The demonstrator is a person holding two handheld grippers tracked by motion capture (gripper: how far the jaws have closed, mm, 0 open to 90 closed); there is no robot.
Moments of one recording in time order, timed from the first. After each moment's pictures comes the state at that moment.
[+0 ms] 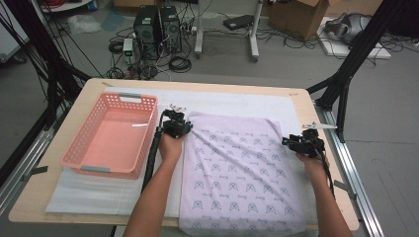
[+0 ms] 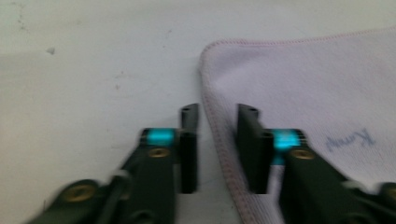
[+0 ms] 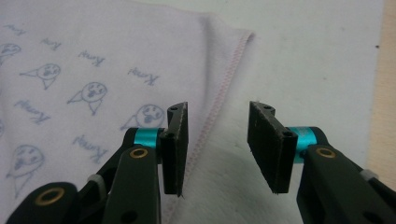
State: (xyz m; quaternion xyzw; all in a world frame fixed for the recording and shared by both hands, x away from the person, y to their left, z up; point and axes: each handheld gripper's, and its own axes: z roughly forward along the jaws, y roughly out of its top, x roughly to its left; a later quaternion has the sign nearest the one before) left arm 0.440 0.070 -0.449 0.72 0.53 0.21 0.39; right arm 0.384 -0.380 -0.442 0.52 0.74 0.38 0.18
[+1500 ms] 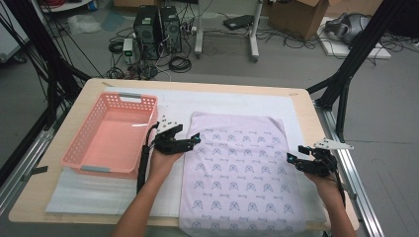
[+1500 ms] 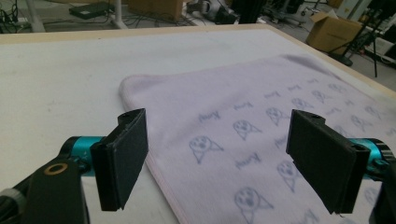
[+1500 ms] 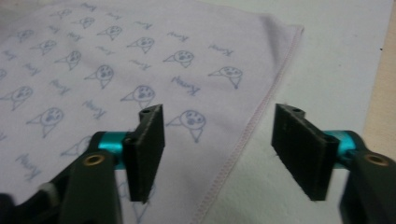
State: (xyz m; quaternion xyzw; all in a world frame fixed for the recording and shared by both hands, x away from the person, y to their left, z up) left arm 0.353 0.089 -0.427 0.71 0.41 0.18 0.54; right arm 0.311 -0.390 -0.429 0.45 0.76 0.43 0.20
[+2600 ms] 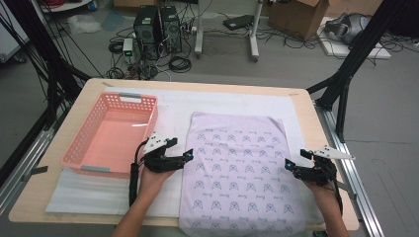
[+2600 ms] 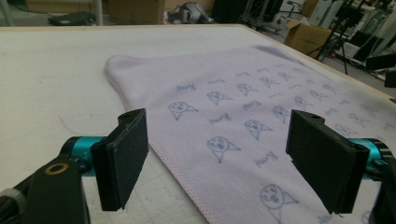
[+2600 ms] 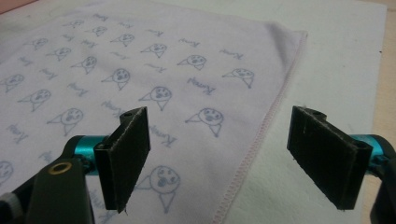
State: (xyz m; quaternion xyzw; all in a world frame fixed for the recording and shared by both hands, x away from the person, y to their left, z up) left arm 0.318 0.112 -0.440 0.70 0.39 0.17 0.58; right arm 0.292 -0.382 -0.434 0.45 0.74 0.45 0.22
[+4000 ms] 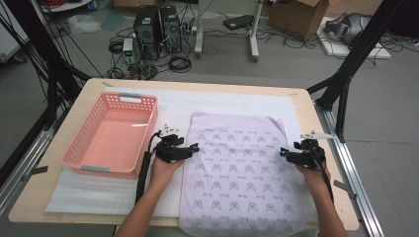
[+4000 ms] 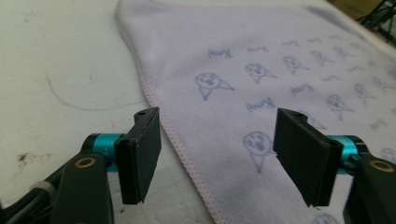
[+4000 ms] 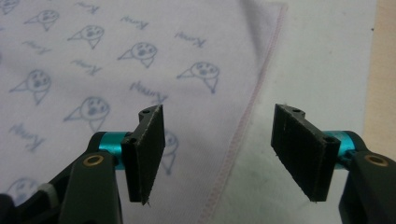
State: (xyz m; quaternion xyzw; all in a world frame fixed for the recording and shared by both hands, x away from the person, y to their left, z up) left arm 0.365 0.083 -0.452 0.74 0.48 0.12 0.47; right arm 0.349 -0.367 -0.433 0.51 0.76 0.35 0.21
